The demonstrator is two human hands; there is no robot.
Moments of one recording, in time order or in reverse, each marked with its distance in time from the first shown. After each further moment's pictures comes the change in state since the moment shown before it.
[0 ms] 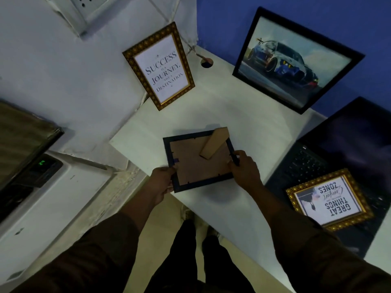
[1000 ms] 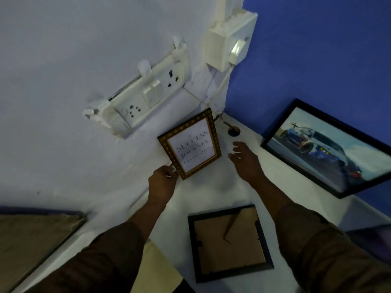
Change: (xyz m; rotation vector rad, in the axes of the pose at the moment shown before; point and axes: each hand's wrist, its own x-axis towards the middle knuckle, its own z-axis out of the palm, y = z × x) left_hand 0.108 0.213 -0.052 0.337 0.453 0.501; right_hand 0.200 -0.228 -0.043 0.239 -0.009 -0.237
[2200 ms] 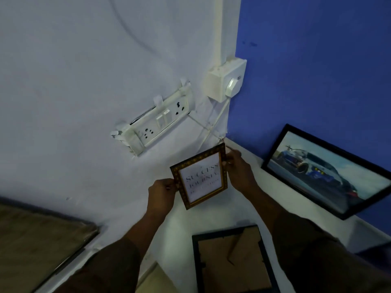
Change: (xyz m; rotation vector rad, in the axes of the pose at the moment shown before) left_hand -0.034 0.033 -0.041 0.005 -0.013 0.188; right_hand -0.028 -0.058 -0.009 -0.070 -0.028 -0.152
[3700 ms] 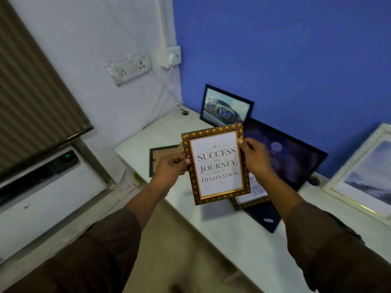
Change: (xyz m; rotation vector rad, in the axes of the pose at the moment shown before) left_hand -0.517 0.067 0.093 -0.447 -0.257 0.127; right_hand -0.496 0.144 -0.225 0.100 0.352 -0.090
